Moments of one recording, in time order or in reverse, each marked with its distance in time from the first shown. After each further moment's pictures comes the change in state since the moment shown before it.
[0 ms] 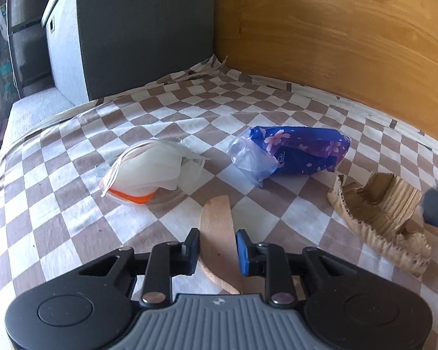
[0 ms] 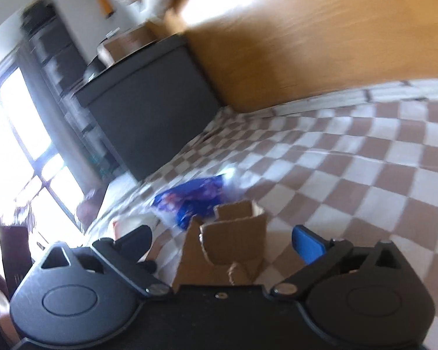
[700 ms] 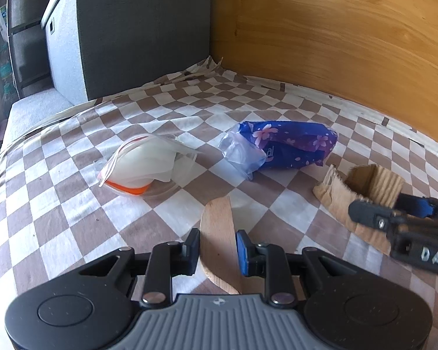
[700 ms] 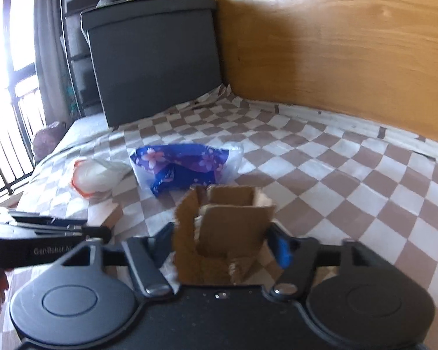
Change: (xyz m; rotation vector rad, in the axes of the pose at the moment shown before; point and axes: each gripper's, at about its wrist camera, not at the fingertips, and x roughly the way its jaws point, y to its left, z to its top) left arm -0.013 -0.006 -0.007 0.006 -0.006 -0.007; right arm 0.031 0.039 -0.010 -0.309 0.067 -0.216
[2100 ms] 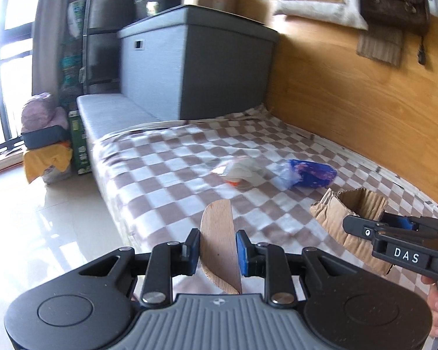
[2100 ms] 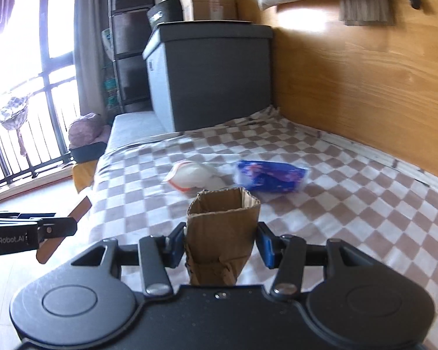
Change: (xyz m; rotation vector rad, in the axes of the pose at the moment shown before) left arm -0.195 0.077 -0.061 -0.184 -0.128 0.083; right arm -0.117 0.111 0.004 -0.110 -0.001 0.068
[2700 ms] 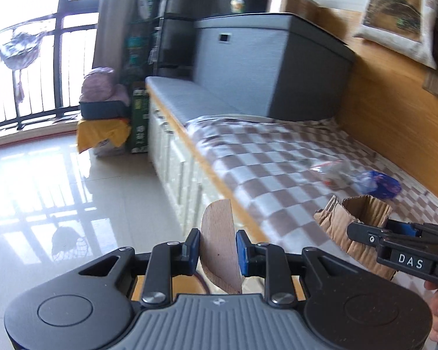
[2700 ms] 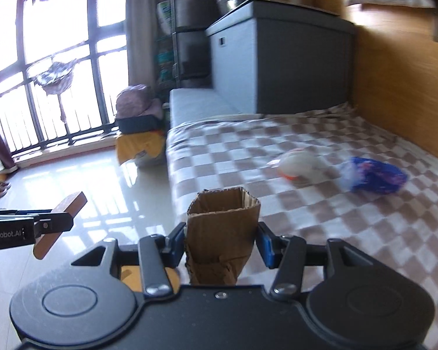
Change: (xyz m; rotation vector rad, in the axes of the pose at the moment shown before) left arm -0.043 0.134 -0.032 -0.165 0.001 0.147; right arm 0.030 0.133 -0.006 -0.122 0.077 0.147
